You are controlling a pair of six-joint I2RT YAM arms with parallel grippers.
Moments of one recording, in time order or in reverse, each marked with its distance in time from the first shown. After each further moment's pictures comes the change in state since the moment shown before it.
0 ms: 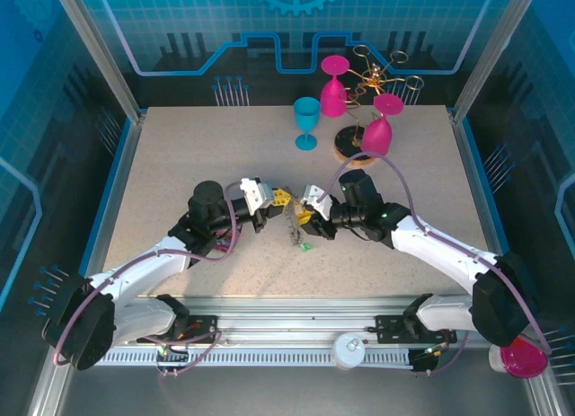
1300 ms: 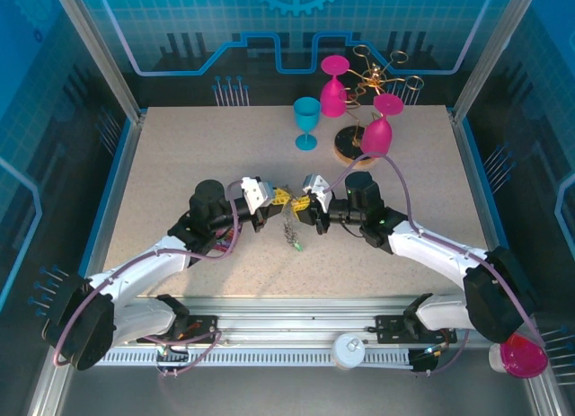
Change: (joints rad) left arm -0.001 -0.001 0.010 -0.051 -0.037 0.004; right arm -0.014 0.027 -0.106 0.415 -0.042 0.232
